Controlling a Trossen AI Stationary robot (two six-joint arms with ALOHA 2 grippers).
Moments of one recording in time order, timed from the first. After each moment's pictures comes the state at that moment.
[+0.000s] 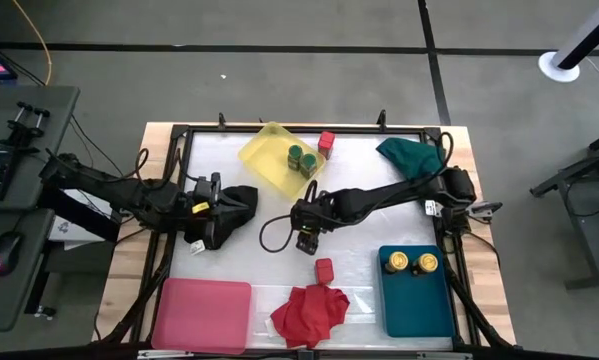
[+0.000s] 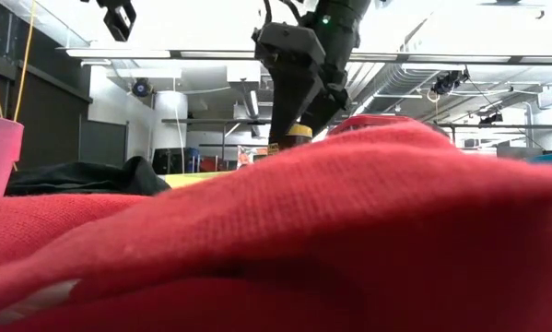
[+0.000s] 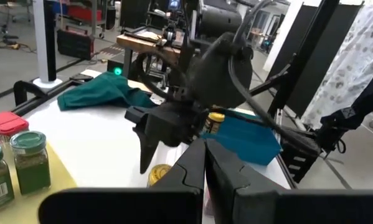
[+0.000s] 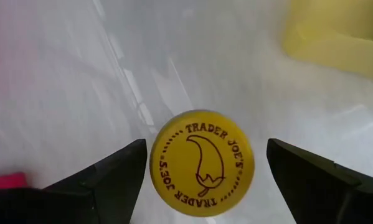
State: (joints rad) left arm -0.29 0.73 0.56 0.05 -0.33 -0.28; right arm 0.12 1.94 1.56 -0.79 0.17 0.49
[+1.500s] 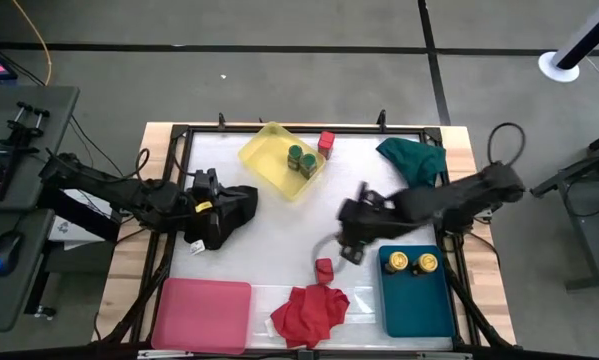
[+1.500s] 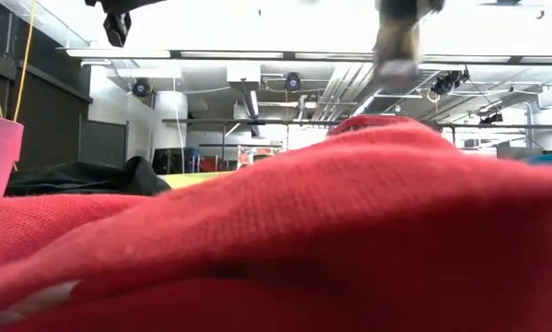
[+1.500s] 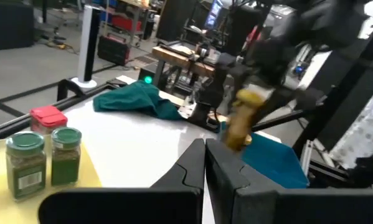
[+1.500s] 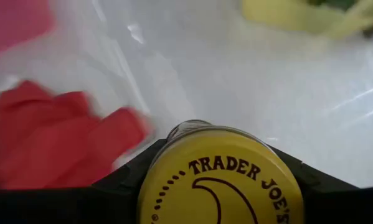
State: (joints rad) left arm -0.29 0.74 0.56 0.09 -0.50 -0.37; right arm 0.35 1.58 1.56 -1.17 0.28 0.74
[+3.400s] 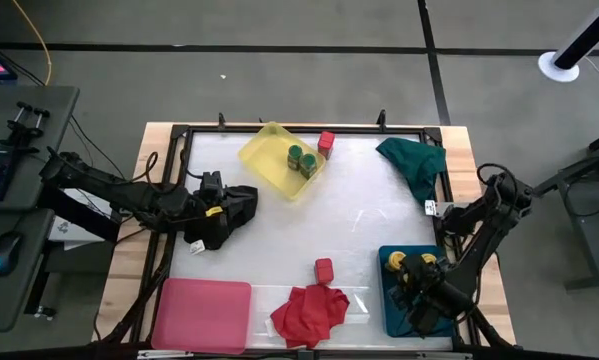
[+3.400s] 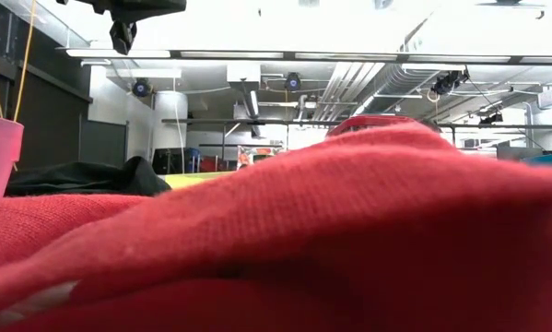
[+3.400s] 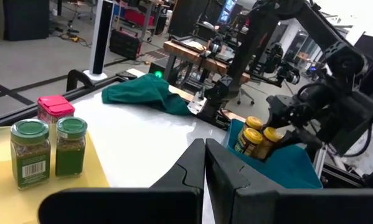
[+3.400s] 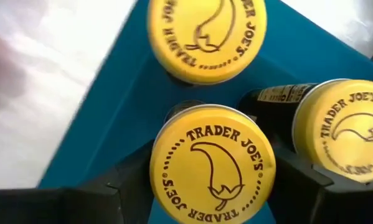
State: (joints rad) left arm -0.29 0.83 0.56 0.13 -0.54 -0.41; right arm 0.95 1.60 1.19 -1.31 0.18 1.99
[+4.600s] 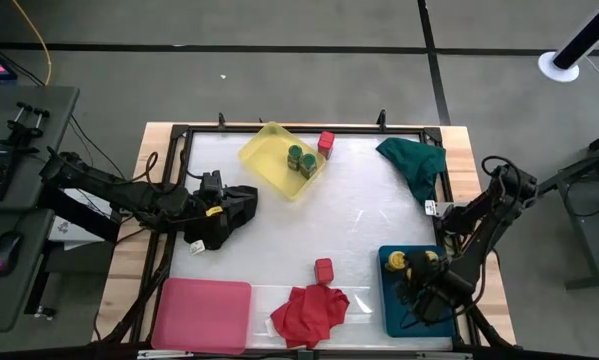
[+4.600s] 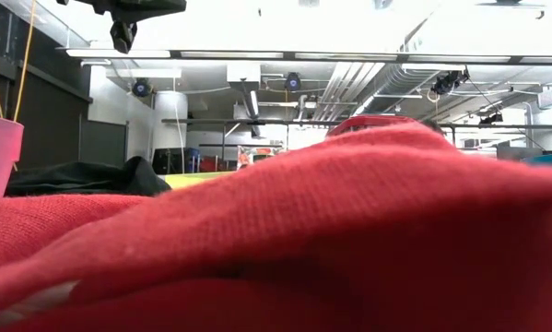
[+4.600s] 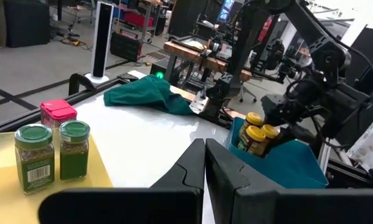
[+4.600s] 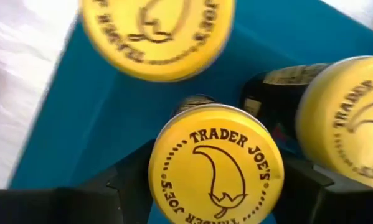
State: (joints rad) left arm -0.29 0.83 0.56 0.13 -0.54 -0.37; right arm 0.96 1.51 1.03 -1.17 0.14 2.04
